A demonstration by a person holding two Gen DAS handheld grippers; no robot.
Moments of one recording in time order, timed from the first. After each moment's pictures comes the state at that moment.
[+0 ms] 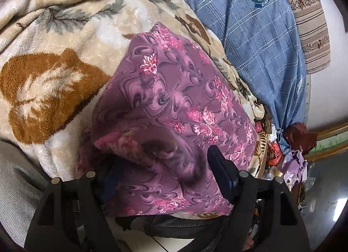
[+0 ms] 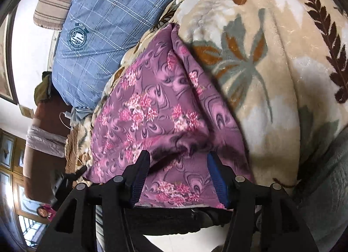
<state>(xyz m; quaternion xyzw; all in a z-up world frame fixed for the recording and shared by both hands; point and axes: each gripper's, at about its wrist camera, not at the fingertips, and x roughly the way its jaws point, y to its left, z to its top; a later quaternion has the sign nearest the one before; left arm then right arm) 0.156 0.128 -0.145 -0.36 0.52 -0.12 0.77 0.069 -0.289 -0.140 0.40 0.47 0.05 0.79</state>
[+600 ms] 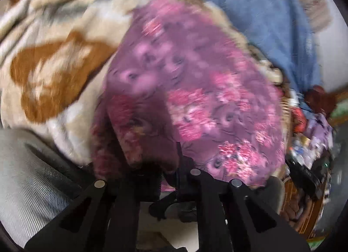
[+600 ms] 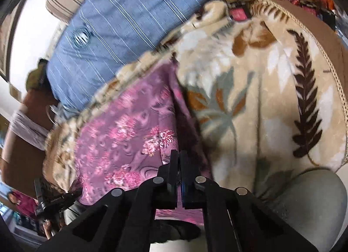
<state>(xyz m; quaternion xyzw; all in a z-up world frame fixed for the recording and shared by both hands) 0.130 0.106 -0.168 -0.25 0.57 -0.11 0.77 0.069 -0.304 -0.102 0.28 0.46 0.01 0.84</state>
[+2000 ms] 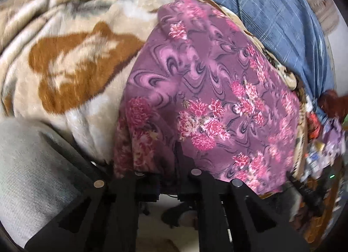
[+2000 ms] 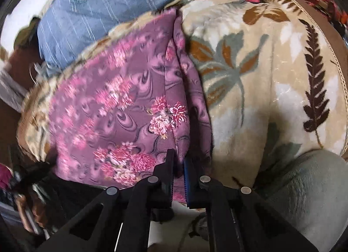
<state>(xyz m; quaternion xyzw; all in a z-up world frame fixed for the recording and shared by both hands) 0.123 0.129 -0.172 -0.23 0.55 -0.07 0.80 0.066 -0.262 -0.134 0.17 0.53 0.00 0.83</state>
